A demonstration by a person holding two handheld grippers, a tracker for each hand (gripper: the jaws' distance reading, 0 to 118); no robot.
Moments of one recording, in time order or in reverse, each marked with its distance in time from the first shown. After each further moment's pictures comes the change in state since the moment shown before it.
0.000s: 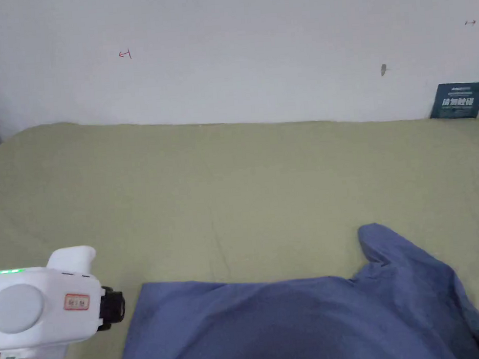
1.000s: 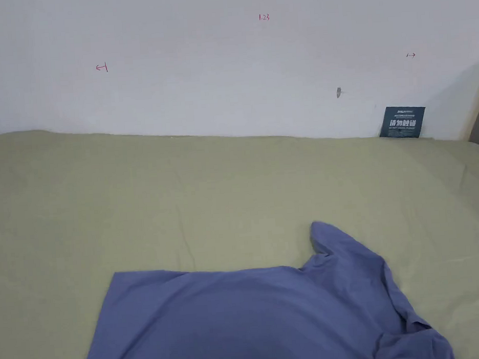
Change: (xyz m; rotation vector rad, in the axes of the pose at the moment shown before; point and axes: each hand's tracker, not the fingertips) left arm -0.021 -0.212 0.045 -0.132 -0.056 0.143; right arm 0.072 -0.158 0.010 -0.145 -0.021 -0.216
